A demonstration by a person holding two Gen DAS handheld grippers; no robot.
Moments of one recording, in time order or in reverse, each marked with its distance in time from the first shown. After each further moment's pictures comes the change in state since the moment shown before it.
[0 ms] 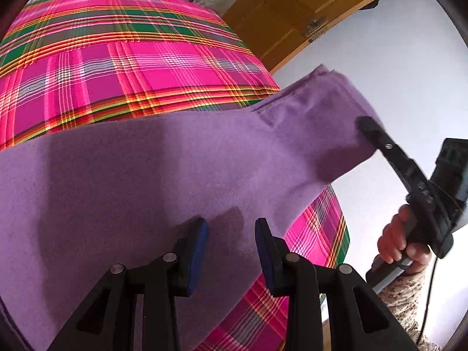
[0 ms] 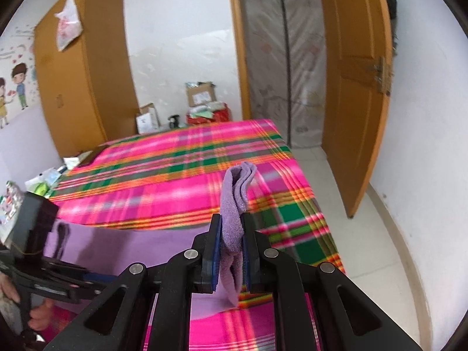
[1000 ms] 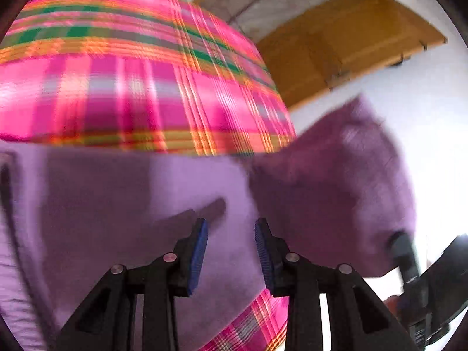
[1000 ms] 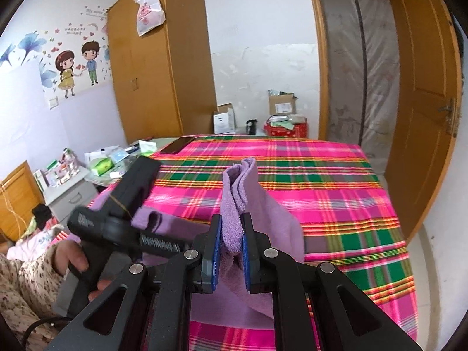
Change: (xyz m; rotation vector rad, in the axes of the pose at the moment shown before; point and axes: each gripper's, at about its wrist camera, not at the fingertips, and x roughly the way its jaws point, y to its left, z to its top) left arm -0.056 0.046 0.012 -0.241 -0.177 -0.026; right arm -0.022 0.117 -0.005 -0.180 -0.024 0.295
